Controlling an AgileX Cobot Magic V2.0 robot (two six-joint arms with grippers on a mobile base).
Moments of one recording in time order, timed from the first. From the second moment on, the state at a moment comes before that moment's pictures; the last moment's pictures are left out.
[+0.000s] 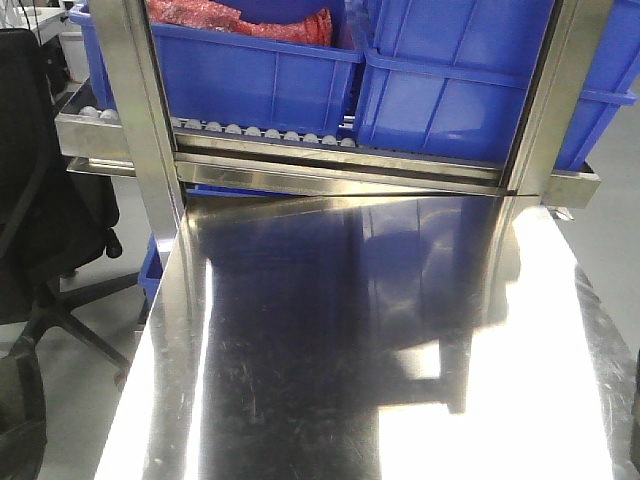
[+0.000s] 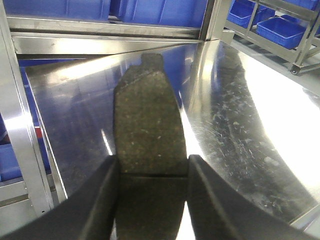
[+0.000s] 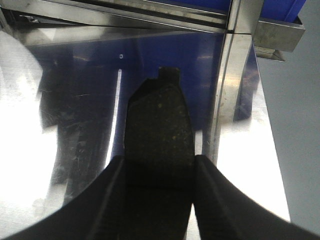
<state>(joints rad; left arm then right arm) -0.59 0.32 -0.32 0.14 0.40 -0.29 0.03 0.36 -0.37 0.19 0.55 -0.20</state>
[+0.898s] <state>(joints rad) -0.59 0.32 -0.31 0.14 0.40 -0.29 0.03 0.36 -0.37 0.19 0.55 -0.20</state>
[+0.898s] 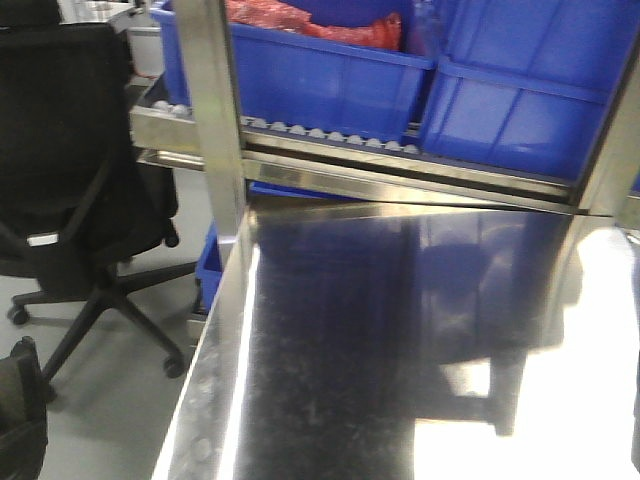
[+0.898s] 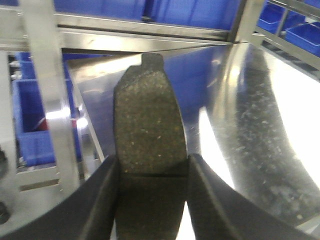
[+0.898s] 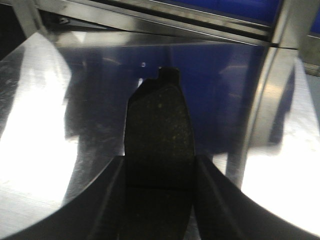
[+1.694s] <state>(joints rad) -0.59 0.32 -0.31 0.14 0.40 -0.29 0.03 0.36 -0.37 0.19 0.55 -0.20</state>
